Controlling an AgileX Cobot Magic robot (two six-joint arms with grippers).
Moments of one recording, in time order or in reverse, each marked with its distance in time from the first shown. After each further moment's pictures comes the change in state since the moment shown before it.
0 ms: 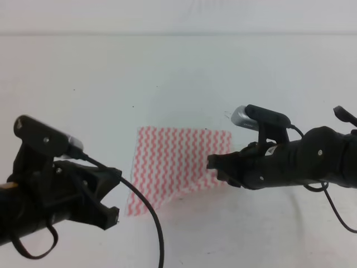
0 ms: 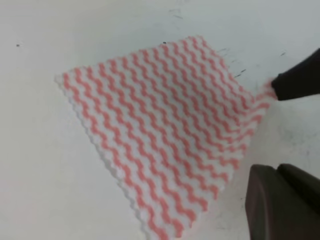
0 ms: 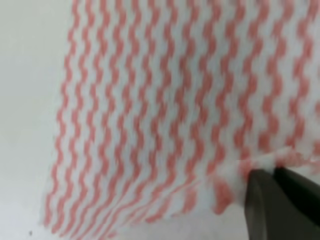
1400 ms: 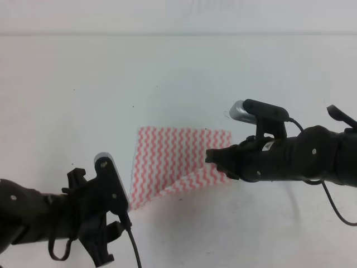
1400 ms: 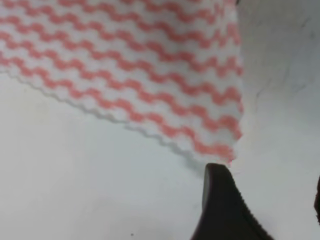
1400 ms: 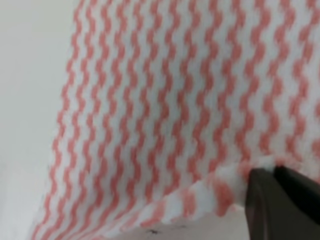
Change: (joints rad) left arm 0.000 0.353 0.000 -0.003 -0.026 0.761; right arm 0.000 0.021 -0.019 -0.019 -0.079 -0.016
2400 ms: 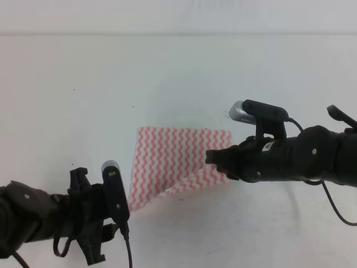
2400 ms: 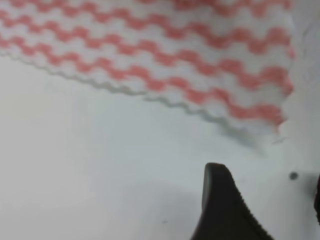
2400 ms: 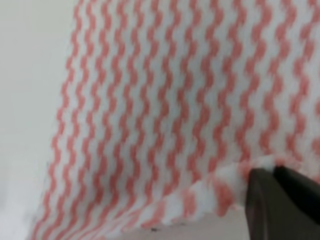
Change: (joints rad) left arm 0.000 0.104 -0.004 -0.084 -0.111 0.258; right arm 0.000 -0.001 0.000 -0.001 0.006 -0.012
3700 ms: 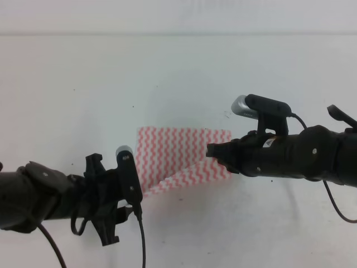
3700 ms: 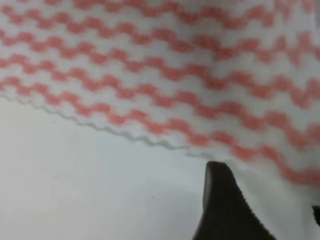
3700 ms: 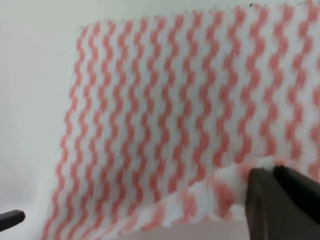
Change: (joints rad) left arm 0.000 0.121 -0.109 -0.047 0.003 0.060; right arm 0.000 0.001 0.000 0.004 -0.059 0.004
